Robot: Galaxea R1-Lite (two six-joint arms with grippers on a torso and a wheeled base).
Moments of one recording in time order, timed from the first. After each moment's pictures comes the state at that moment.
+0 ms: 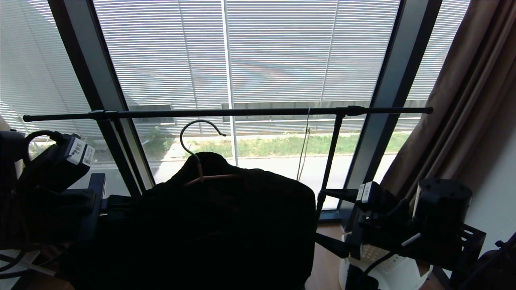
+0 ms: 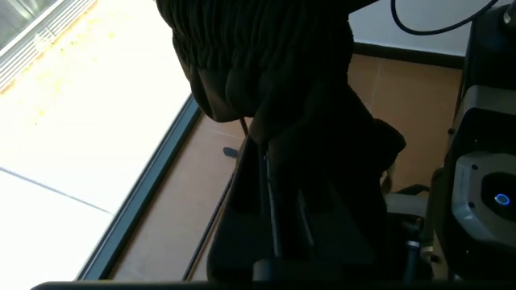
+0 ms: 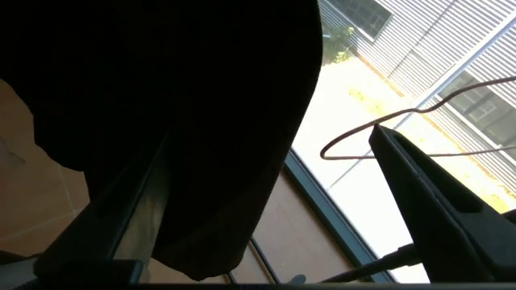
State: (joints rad) left arm -0.09 1.33 -0.69 -0.07 -0.91 0.63; right arm 0.44 1.87 -0.36 -1.22 0.49 -0.35
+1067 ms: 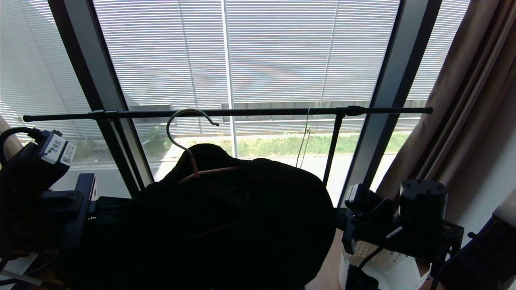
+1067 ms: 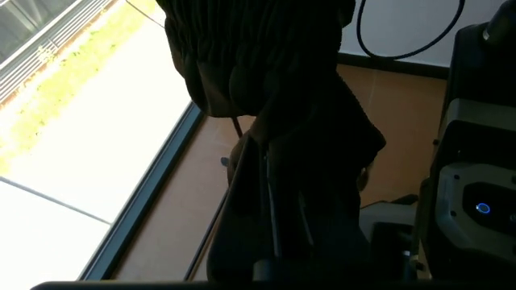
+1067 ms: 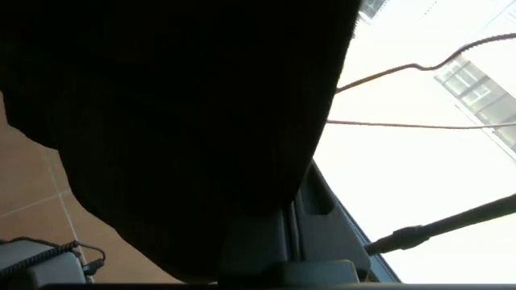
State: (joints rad) left arm -0.11 1.26 -0.68 -0.07 -0.91 0.58; right arm 0.38 1.97 -0.41 -1.22 0.49 -0.41
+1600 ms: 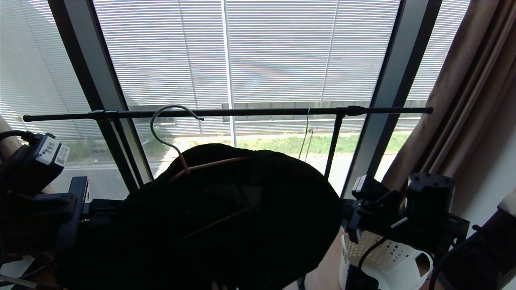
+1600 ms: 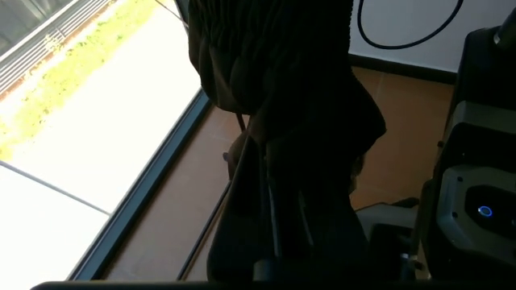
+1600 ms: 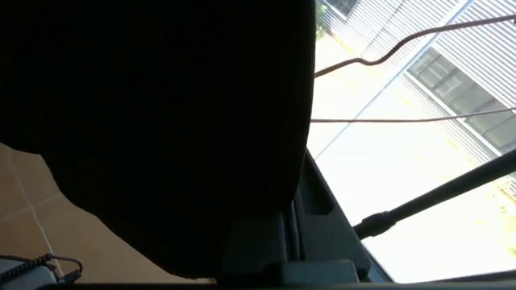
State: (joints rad) left arm -0.07 1.25 -0.66 -0.07 -0.91 0.56; right arm 0.32 1.97 -0.43 -1.22 0.48 -0.41
